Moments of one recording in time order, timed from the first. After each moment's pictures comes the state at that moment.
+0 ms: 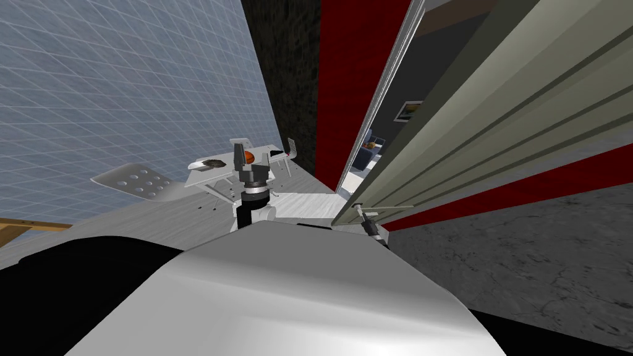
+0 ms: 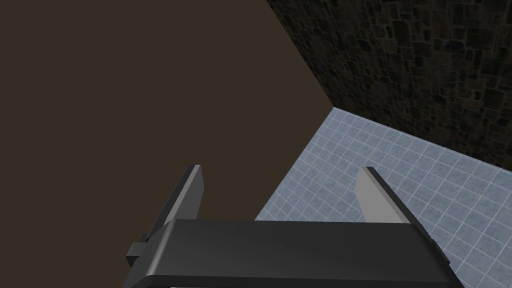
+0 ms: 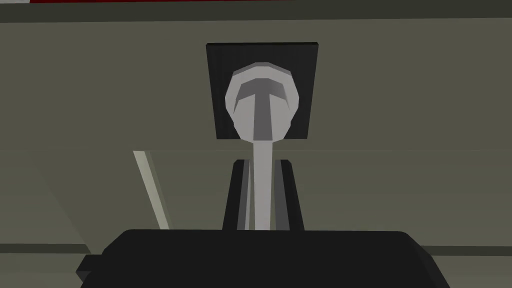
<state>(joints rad) 0.10 -0.50 0.23 -0.51 -0.10 -1.25 -0.43</state>
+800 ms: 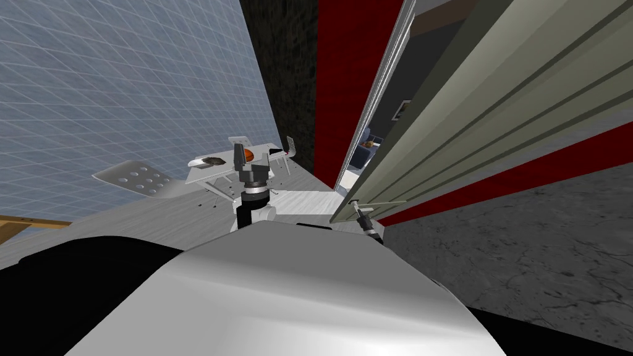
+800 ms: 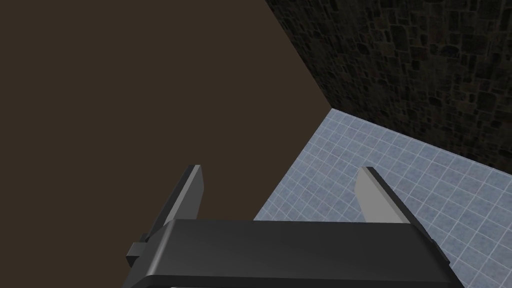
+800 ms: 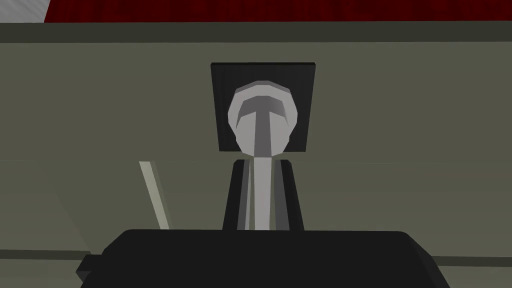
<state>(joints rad) 0.07 -0.49 0.28 -0.57 -0.09 -1.19 -0.41</state>
